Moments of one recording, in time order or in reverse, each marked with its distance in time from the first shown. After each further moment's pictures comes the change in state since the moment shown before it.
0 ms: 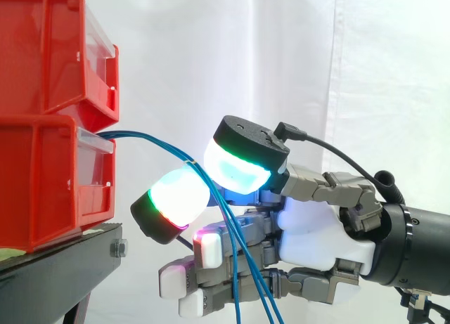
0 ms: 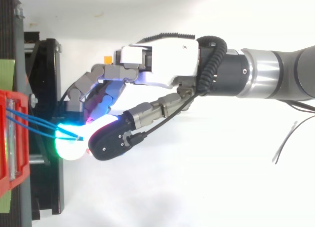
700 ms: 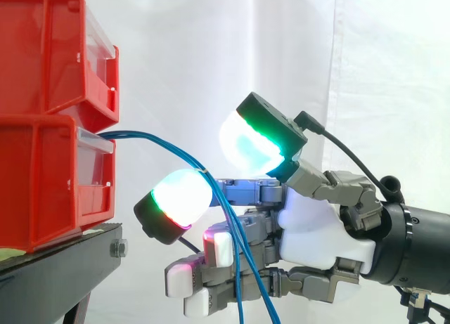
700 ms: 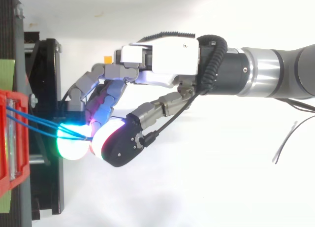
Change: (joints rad) arm -0.003 0.001 0.000 0.000 -0.009 0.009
